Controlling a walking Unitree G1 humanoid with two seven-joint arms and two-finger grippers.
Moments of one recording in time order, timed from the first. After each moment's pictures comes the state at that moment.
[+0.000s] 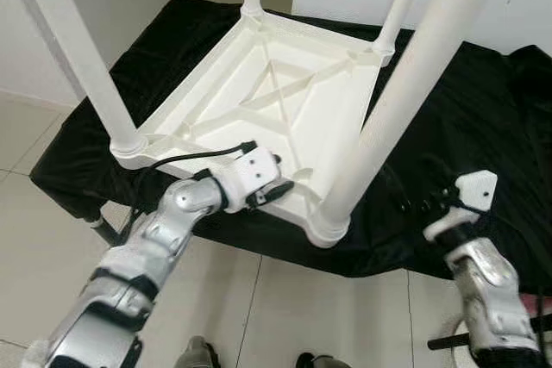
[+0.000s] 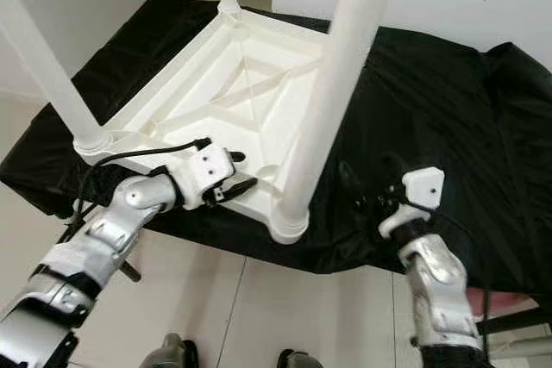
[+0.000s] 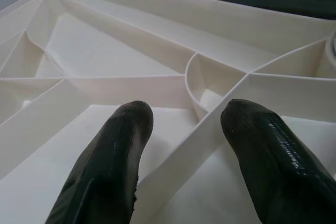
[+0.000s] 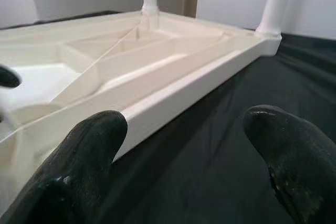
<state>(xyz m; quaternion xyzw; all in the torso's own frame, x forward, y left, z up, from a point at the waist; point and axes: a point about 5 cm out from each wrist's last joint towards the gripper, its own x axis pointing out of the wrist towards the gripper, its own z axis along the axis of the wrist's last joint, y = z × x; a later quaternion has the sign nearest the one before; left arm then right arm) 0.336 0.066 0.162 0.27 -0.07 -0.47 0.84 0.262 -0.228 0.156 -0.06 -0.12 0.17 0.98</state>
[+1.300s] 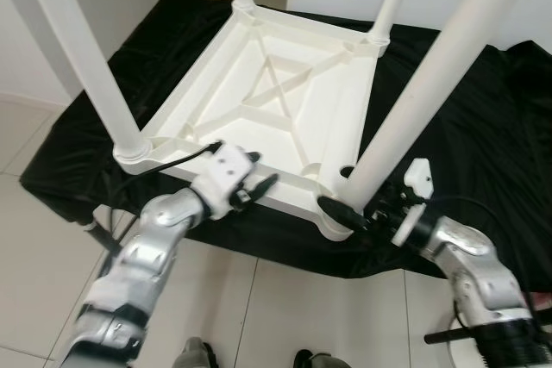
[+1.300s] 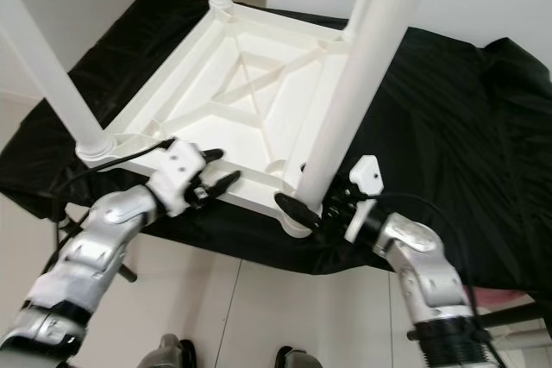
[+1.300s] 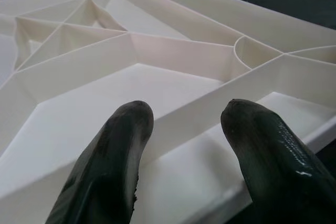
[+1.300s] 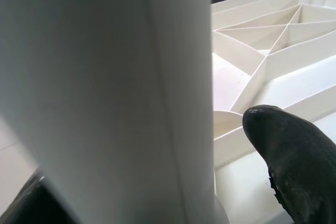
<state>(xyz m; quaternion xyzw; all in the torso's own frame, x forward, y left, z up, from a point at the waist) 0.311 0.117 0.160 0.16 -0.07 -0.39 0.90 0.283 -0.166 0.163 -0.01 -0.06 0.42 0.90</state>
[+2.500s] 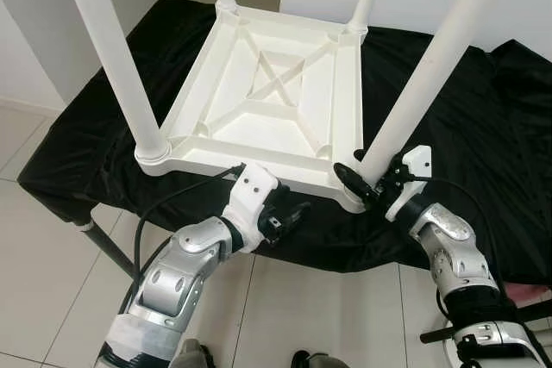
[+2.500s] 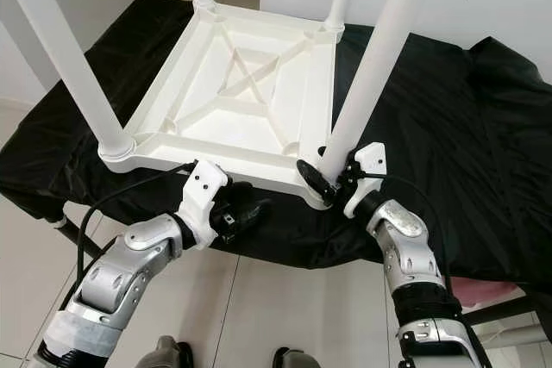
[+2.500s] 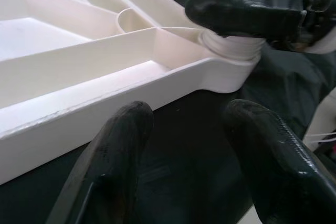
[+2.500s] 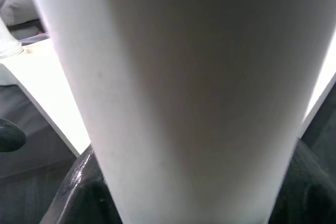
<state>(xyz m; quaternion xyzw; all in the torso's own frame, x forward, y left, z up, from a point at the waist) 0.277 0.061 0.154 0.03 0.03 -0.44 0.90 0.322 -0.187 0.148 -0.01 -0.08 0.30 0.95</state>
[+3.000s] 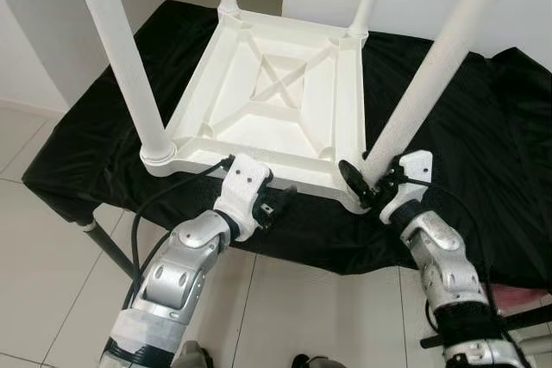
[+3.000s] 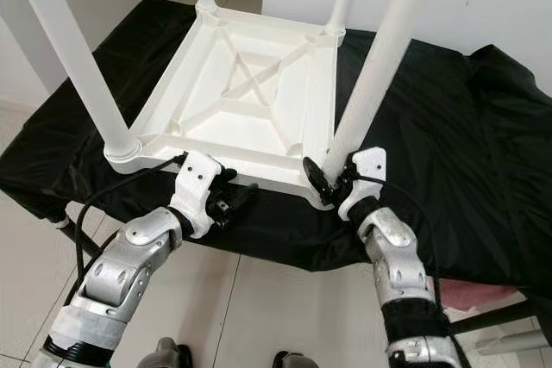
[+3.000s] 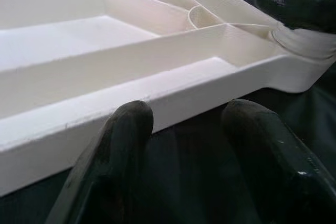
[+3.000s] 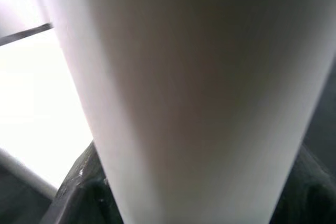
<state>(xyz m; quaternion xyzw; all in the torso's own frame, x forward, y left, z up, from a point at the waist) 0.287 0.070 0.149 0.04 0.02 -0.37 0.93 0.308 -0.176 0.143 0.01 -0.09 0.14 0.99</state>
